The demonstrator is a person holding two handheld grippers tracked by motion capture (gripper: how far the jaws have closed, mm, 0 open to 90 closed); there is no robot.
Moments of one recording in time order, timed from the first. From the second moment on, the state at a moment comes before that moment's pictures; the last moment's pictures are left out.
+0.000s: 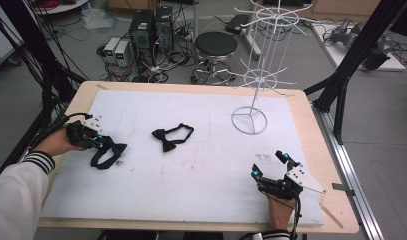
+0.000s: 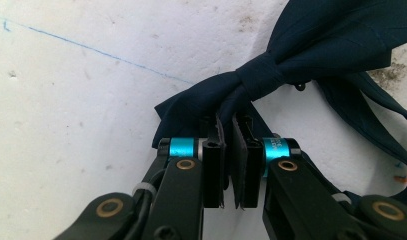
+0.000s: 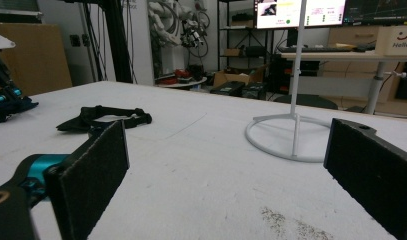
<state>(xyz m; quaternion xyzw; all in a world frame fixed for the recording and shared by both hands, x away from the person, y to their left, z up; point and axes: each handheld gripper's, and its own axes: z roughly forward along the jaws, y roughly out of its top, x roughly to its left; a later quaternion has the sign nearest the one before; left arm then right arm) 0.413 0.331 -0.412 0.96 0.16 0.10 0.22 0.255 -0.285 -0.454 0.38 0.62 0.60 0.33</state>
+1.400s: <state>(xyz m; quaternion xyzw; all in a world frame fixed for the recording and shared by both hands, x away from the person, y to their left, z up) 0.362 0.282 -0.354 0.89 0.21 0.13 0.38 0.268 -0.279 -0.415 0.35 0.63 0.65 0.25</state>
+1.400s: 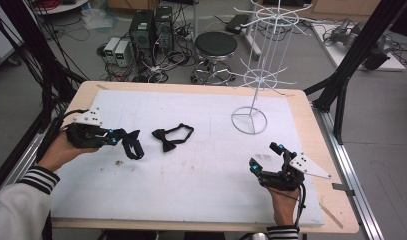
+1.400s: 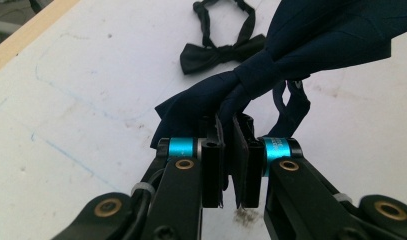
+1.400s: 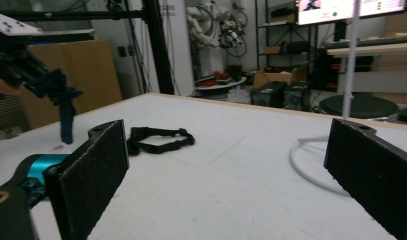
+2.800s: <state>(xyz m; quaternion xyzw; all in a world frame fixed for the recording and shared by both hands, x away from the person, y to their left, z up) 0.343 0.199 -0.341 0.84 0.18 0.11 0.51 0.308 -0.177 -0.329 0.22 0.74 0.62 0.11</state>
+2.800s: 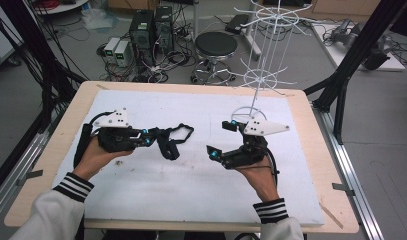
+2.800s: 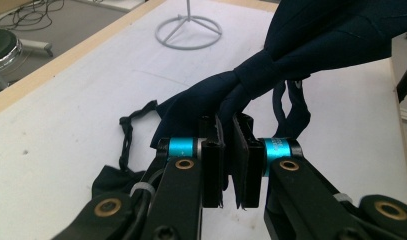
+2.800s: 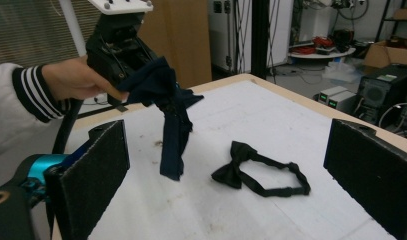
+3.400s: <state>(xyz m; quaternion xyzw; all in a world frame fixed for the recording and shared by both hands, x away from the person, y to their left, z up) 0.342 0.171 -0.339 0.83 0.19 0.12 0.51 0.320 -0.126 -0.316 0.20 0.77 0.60 0.06</state>
